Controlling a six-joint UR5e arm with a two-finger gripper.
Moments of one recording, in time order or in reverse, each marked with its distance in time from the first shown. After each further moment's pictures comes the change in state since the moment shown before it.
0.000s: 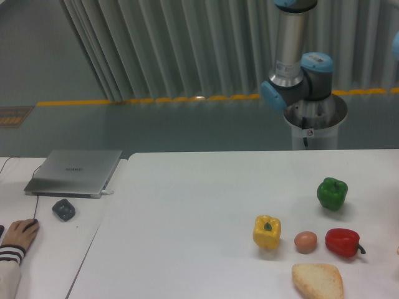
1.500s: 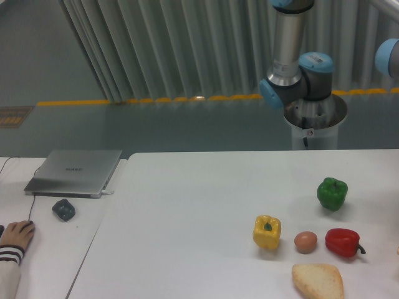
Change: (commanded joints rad) arm -0.120 -0.043 -0.012 0.162 -0.150 -0.705
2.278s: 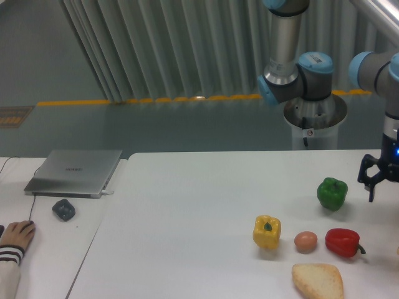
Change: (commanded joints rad) arm -0.140 -0.035 0.018 0.026 0.069 -0.738
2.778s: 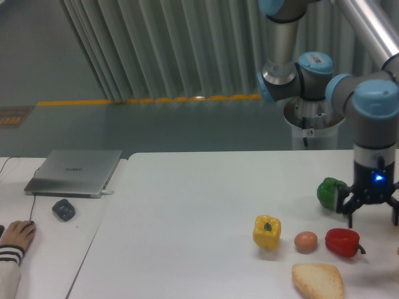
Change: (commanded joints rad) arm -0.129 -0.083 0.028 0.107 0.066 -0.473
